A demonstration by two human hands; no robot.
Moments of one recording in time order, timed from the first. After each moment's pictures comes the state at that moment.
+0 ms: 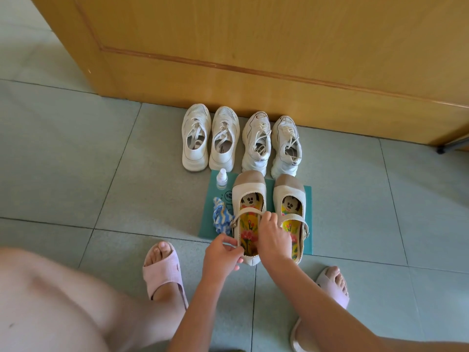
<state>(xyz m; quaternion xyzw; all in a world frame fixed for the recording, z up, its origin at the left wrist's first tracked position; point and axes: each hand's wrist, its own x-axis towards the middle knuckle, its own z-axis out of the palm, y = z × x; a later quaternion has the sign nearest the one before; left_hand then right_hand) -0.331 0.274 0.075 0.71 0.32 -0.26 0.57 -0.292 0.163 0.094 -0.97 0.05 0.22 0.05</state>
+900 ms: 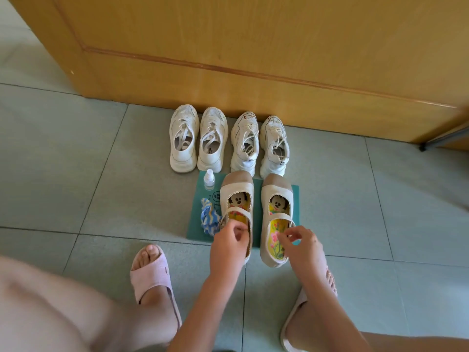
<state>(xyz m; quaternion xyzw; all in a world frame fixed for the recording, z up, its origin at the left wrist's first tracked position) -0.318 0.237 0.096 0.83 0.17 -0.16 0.51 -0.323 0.081 0.107 -0.90 0.26 0.13 0.31</state>
